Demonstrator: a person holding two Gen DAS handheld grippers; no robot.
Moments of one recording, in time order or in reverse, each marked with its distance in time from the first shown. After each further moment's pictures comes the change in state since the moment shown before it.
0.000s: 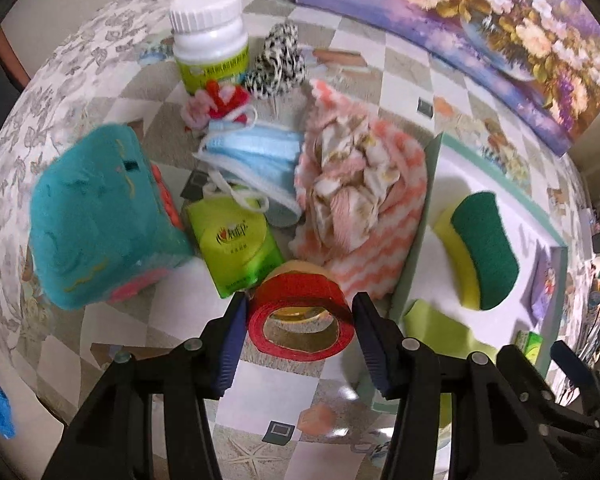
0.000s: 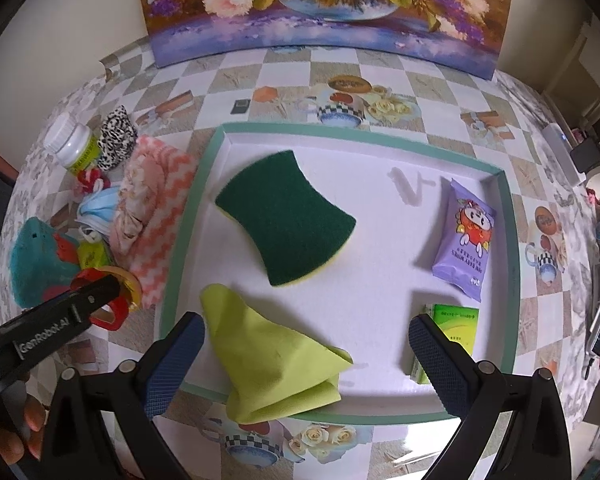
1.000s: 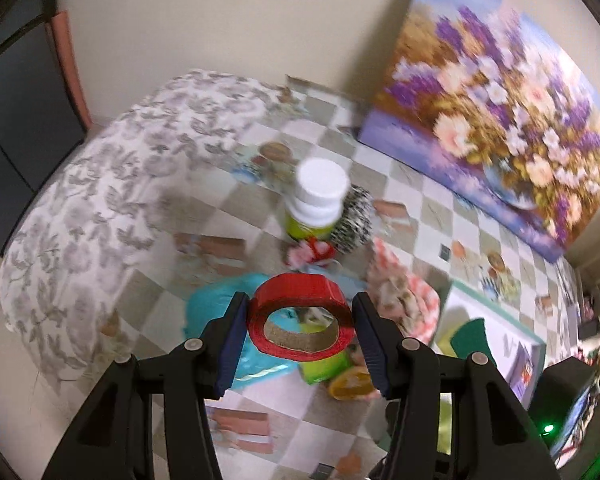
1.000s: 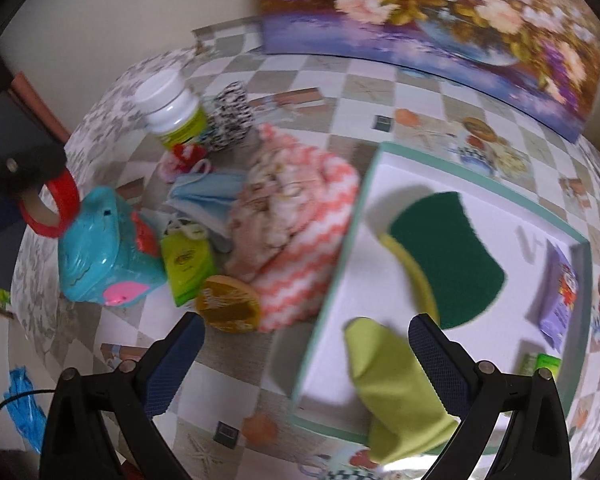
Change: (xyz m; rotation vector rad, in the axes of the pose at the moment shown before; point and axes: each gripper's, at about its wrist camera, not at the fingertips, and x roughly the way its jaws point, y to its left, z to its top) left arm -0.097 0.065 0.033 -0.147 -0.323 0.054; right arm 0.014 0.108 0.008 -0.190 -0.035 0.123
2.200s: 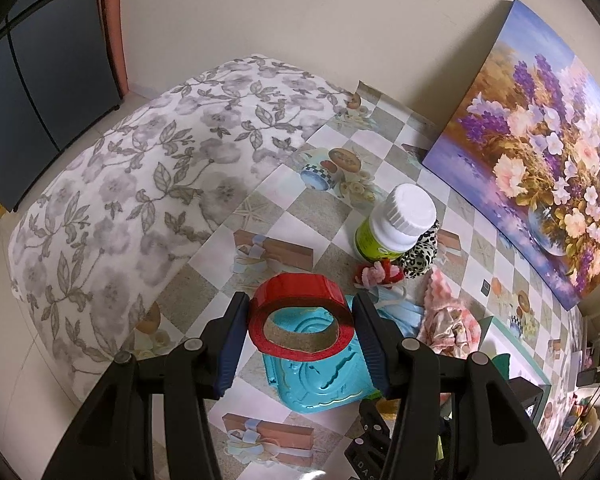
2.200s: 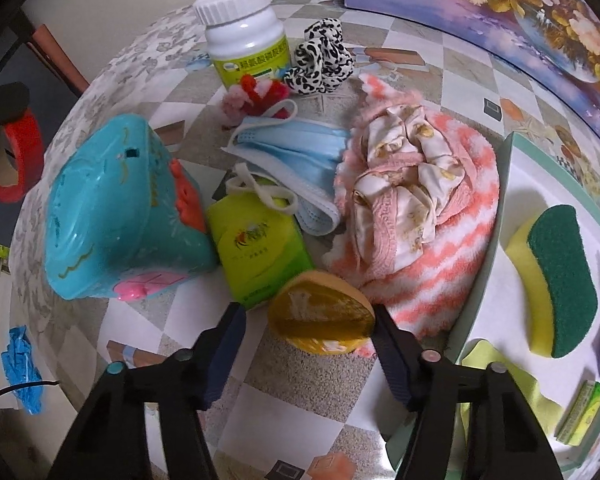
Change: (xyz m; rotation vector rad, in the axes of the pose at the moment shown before) left arm 0.013 0.065 0.011 -0.151 0.013 0.044; right arm 0.064 0.069 0.000 -0.105 0.096 0.056
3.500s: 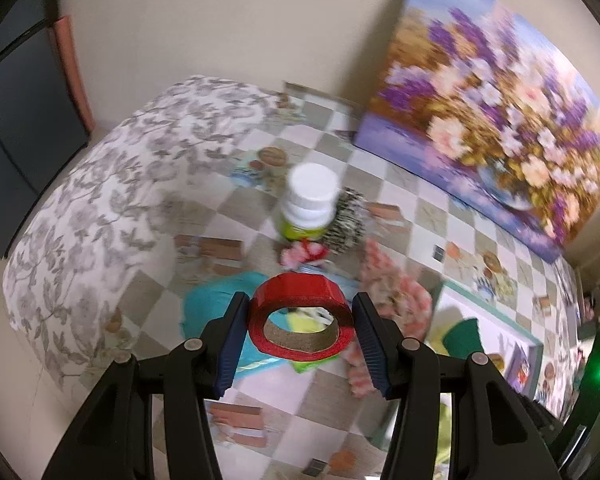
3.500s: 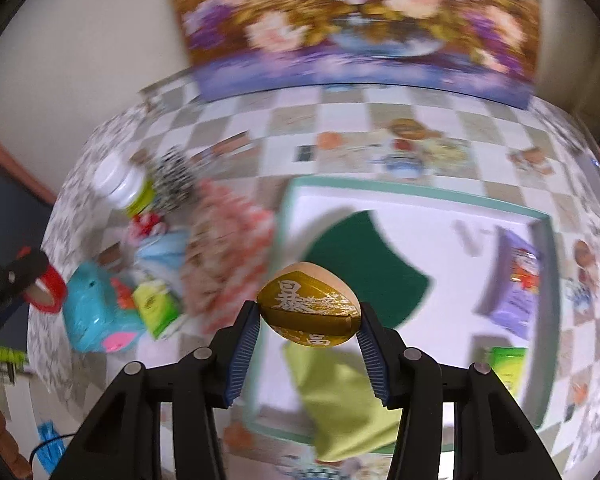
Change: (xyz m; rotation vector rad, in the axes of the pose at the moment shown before) left arm -0.025 -0.083 -0.030 0.184 -0.015 -0.048; right arm -0.106 -0.135 -0.015 0.328 -0.156 -0.071
